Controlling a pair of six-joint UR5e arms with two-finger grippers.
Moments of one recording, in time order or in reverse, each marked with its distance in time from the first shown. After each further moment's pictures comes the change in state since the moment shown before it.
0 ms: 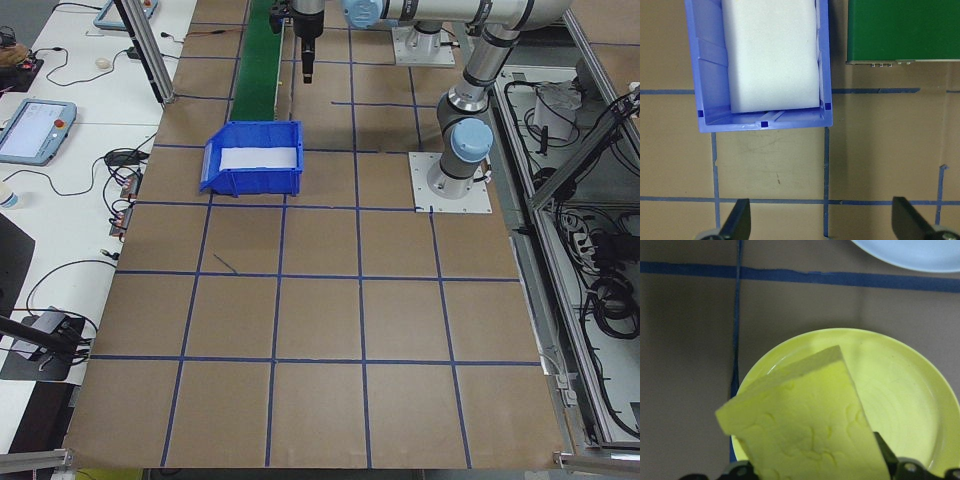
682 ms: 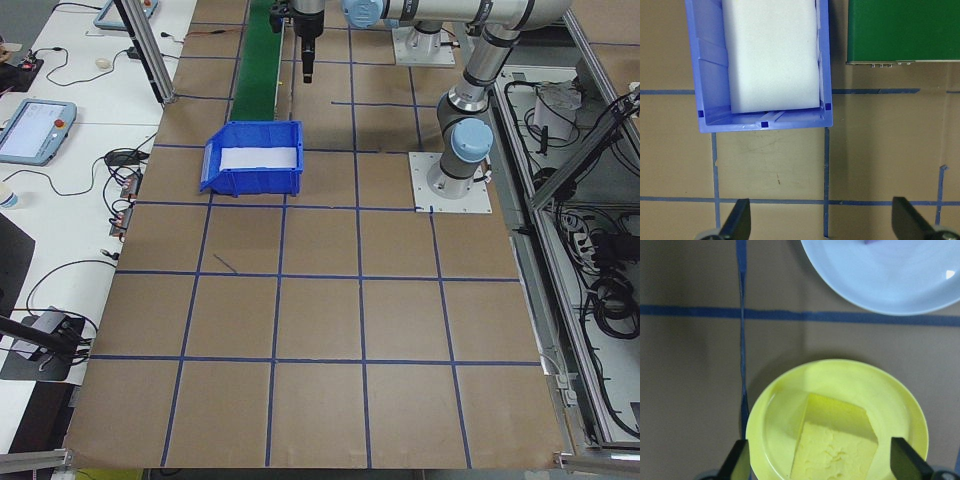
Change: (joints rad) left arm 0.000 0.000 0.001 0.001 0.000 -0.001; right arm 0.121 -0.078 -0.028 0.017 -0.032 0.168
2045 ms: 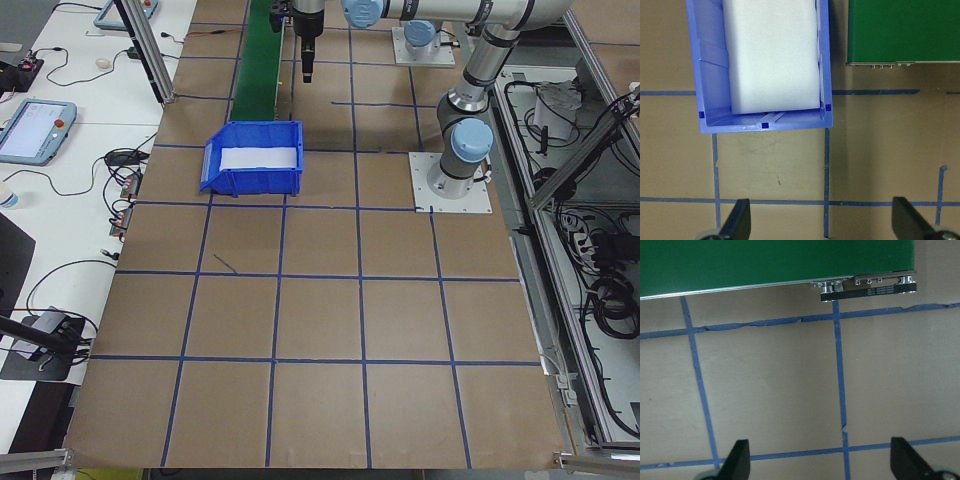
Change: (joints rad) left arm 0.000 0.000 0.002 0.000 0.000 0.001; right arm 0.912 -0.215 -0.190 0.350 0.063 1.071
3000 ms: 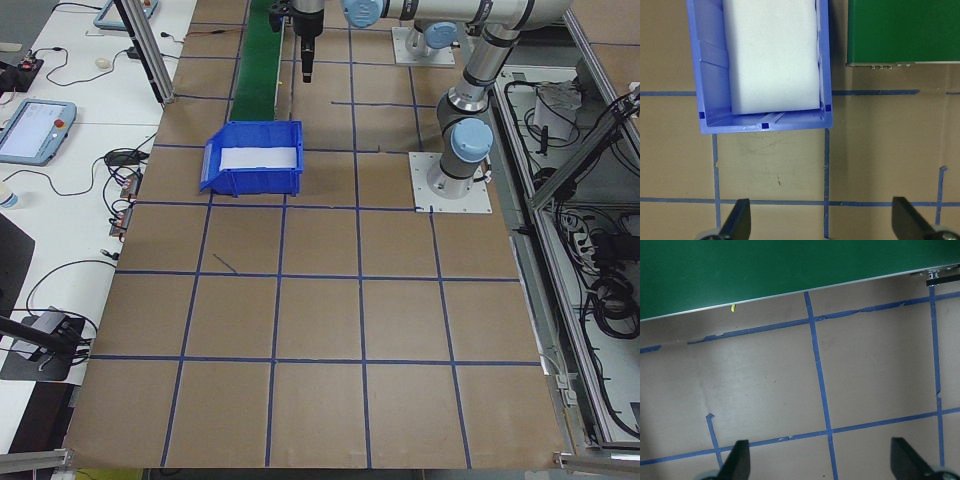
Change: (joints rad) left arm 0.000 0.000 0.002 0.000 0.000 0.000; right arm 0.392 0.028 -0.189 0.155 0.006 0.444
